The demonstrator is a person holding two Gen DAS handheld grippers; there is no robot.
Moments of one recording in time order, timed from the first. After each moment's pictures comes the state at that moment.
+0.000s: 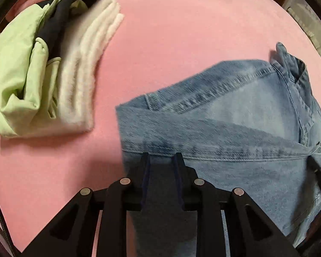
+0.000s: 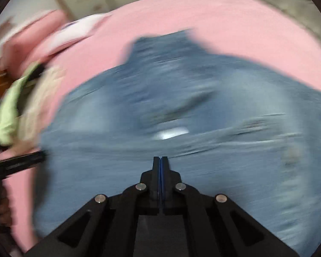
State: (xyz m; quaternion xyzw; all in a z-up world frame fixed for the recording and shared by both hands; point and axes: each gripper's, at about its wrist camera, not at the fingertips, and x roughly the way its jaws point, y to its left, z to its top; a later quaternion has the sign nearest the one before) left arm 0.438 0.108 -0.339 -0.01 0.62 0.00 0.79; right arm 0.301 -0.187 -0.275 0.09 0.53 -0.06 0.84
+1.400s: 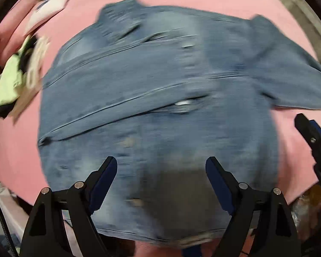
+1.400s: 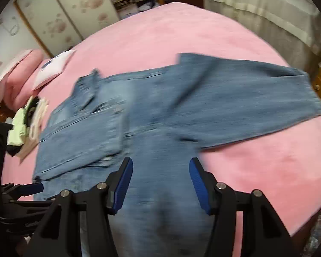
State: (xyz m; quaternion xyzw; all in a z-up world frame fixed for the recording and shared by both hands) left arm 0.216 -0.237 -0.244 0.13 0.66 -0.05 0.74; right arm 0.070 -0.402 -0.177 0.19 0.50 -0.08 0.84
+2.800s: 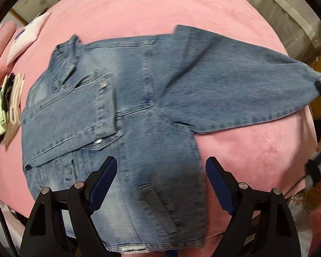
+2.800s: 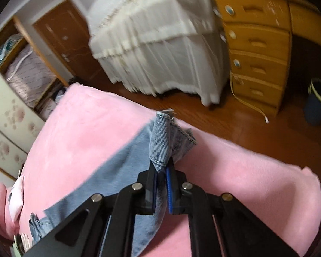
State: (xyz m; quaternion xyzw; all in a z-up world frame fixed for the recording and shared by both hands) left arm 0.217 -0.368 -0.227 0.14 0.64 -0.09 0.75; right arm 0.050 -0.706 -0.191 0.35 0.29 -0.32 0.83
